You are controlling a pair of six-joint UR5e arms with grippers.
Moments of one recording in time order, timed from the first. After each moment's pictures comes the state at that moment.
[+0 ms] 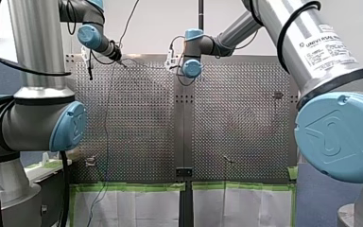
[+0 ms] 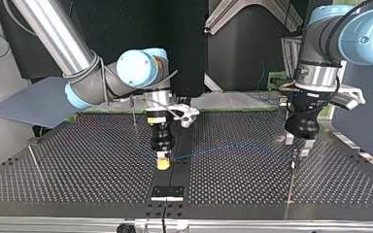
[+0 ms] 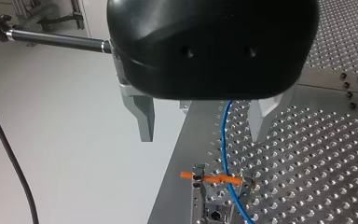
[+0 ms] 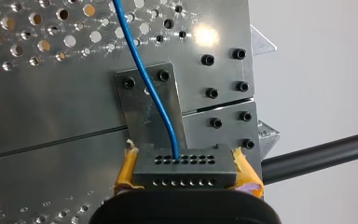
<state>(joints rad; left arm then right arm) 0.07 -1.37 -1.78 -3.08 -1.42 -1.82 2.34 -1.04 1.17 -0.39 1.82 1.65</state>
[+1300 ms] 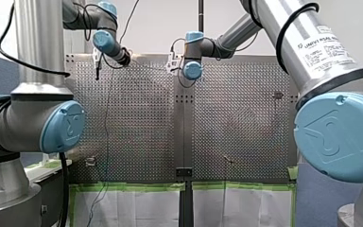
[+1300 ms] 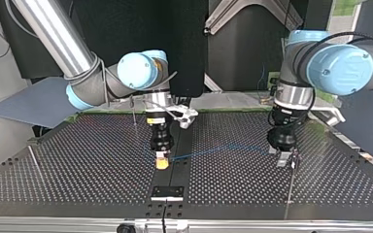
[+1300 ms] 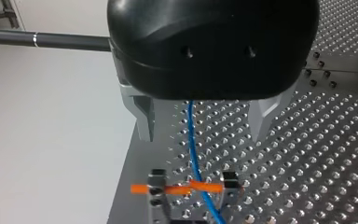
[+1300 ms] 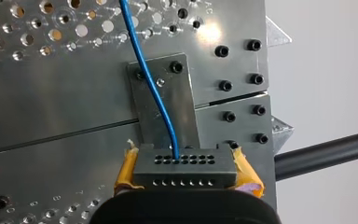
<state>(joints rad) -0.05 -1.52 -1.67 -3.10 -1.54 -1.63 2.33 -1.03 1.17 -0.39 1.82 1.65</state>
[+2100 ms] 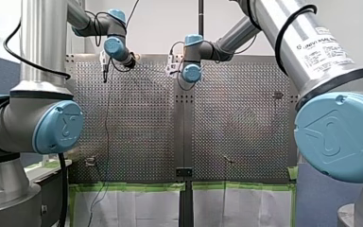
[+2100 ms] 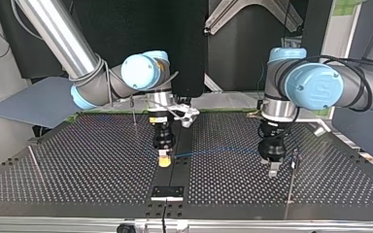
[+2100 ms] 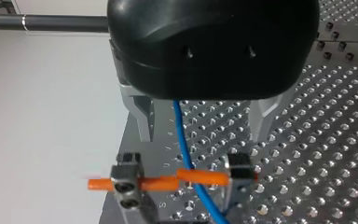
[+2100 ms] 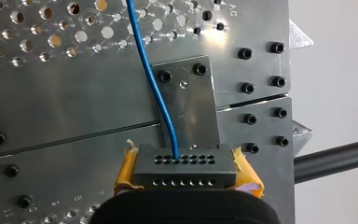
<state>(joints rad) -0.11 -1.61 -1.60 -3.03 -1.65 -1.62 2.33 -1.01 1.17 -0.39 1.82 1.65</state>
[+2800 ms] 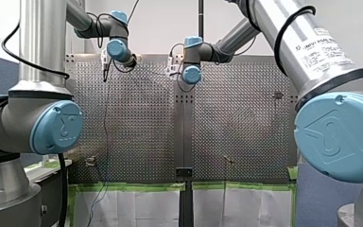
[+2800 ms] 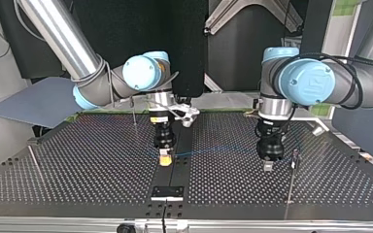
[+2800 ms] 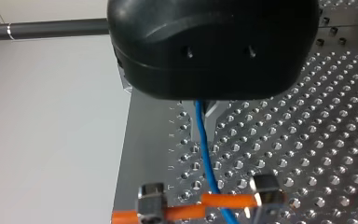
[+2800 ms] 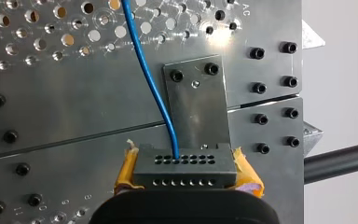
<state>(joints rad) -0.14 -1.61 -1.62 -2.97 -1.70 -1.54 2.33 -1.00 1.17 -0.39 1.82 1.65</state>
